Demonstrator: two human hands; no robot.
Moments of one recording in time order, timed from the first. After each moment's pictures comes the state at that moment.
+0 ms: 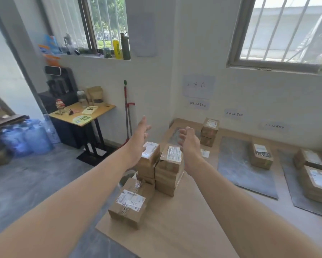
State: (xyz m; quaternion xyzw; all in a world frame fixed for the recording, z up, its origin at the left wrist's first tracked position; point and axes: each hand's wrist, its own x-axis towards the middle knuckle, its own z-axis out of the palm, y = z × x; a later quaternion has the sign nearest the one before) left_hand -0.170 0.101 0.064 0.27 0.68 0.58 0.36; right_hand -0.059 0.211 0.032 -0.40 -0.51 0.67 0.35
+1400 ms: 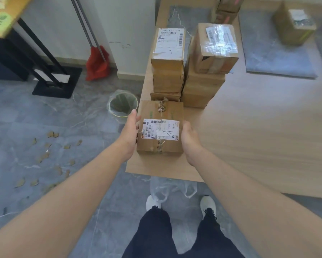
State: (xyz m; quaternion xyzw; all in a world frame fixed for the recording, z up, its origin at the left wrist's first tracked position) left_hand -0.360 0.032 -0.260 0.11 0.72 0.43 0.54; right_hand -0.202 0.092 -0.274 -0.68 -0.36 0.62 0.17
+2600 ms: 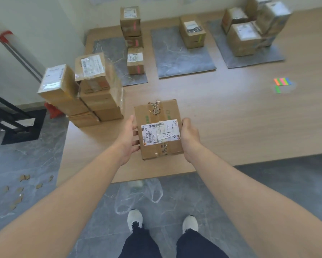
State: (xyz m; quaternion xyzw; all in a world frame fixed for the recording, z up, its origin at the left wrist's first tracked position) left_hand -0.036 0.106 -0.195 0.20 0.70 0.38 0.56; right_hand 0.134 0.141 -0.213 -0.68 -0.30 0.60 0.32
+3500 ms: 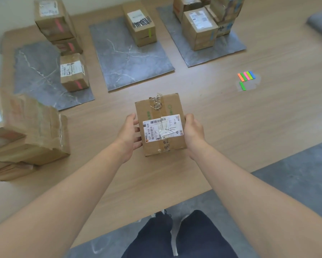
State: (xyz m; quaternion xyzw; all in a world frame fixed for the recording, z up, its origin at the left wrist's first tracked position) left_hand 0.084 0.303 -0.242 0.23 0.68 0.31 0.62; right_hand 0.257 0.300 -0.263 -0.72 -0.20 0.55 0.39
